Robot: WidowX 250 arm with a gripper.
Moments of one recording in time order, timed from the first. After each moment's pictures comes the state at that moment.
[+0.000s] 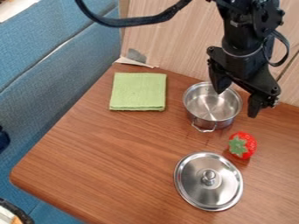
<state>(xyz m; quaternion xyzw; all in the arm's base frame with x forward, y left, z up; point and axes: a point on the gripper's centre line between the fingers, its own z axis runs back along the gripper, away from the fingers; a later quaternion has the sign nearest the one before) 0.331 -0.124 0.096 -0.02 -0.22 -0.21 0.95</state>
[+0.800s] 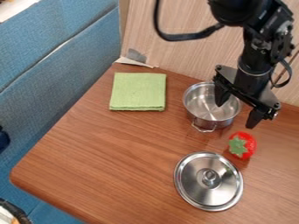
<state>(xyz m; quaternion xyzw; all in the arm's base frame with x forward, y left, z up) 0.370 -0.126 0.036 0.04 -0.14 -0.17 0.97</state>
